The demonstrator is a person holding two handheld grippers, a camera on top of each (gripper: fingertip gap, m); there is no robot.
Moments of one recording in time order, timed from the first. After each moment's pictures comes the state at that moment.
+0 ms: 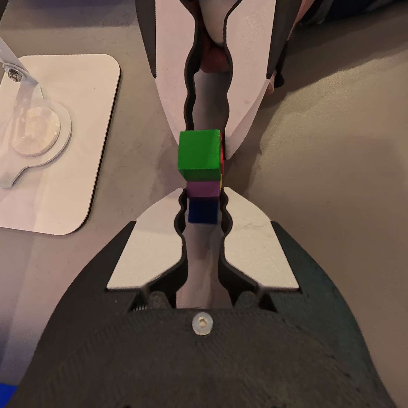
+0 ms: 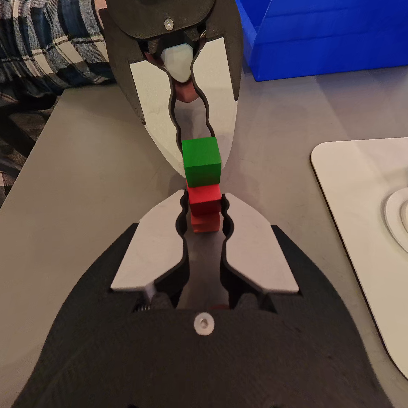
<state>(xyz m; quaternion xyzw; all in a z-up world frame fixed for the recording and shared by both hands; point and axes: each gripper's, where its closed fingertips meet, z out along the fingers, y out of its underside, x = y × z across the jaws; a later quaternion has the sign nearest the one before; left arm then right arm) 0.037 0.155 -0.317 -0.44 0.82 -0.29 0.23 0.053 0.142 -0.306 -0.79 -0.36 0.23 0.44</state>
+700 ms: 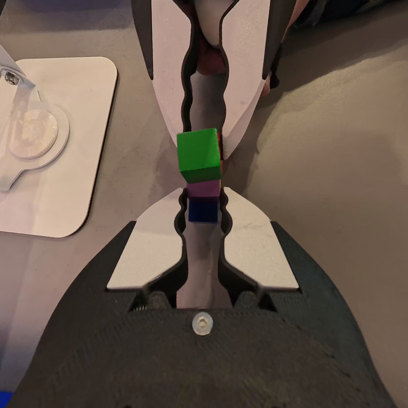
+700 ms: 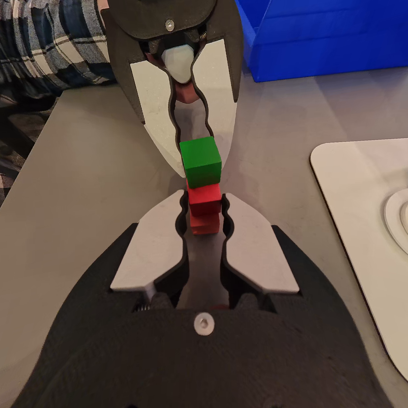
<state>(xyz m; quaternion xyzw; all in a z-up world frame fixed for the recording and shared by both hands) 0.034 0.155 -0.317 -0.43 0.82 -0.30 0.23 0.051 0.143 -0.306 -0.79 -0.36 0.23 0.44</state>
